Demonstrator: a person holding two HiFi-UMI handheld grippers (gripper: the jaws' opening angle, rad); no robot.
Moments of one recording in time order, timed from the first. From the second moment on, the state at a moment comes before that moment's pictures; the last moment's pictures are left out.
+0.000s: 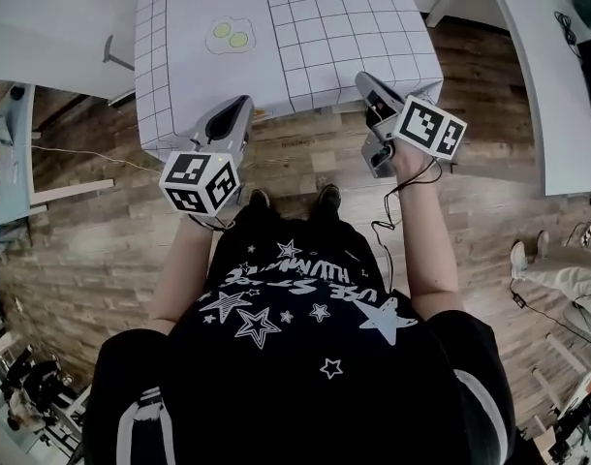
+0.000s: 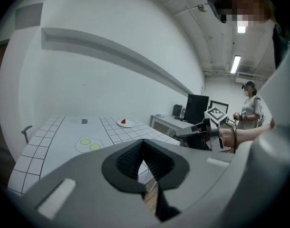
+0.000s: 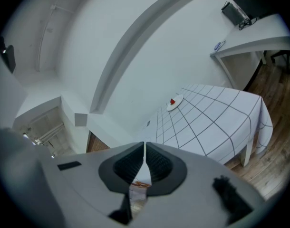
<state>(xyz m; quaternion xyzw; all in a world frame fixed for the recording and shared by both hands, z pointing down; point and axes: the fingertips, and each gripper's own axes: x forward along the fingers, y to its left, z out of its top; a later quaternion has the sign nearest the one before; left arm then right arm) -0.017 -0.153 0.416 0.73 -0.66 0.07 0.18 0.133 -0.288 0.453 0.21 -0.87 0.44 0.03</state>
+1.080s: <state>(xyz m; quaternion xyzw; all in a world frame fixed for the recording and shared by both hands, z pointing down) -0.204 -0.025 0.406 0.81 -0.57 0.02 0.15 0.009 -0.115 0.445 0.37 -0.83 0.42 0.04</state>
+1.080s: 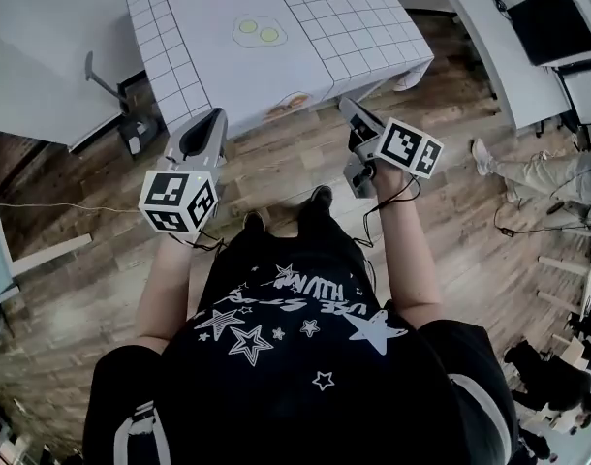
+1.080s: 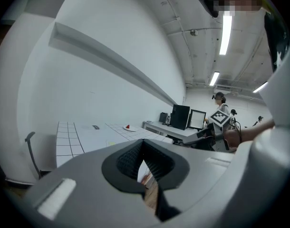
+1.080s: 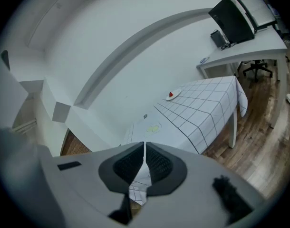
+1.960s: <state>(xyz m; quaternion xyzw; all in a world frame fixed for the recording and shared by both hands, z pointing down) -0.075 0.070 0.395 0.85 -0.51 0.04 0.15 0.073 0.019 0.425 0.35 -0.86 0.37 0.03</state>
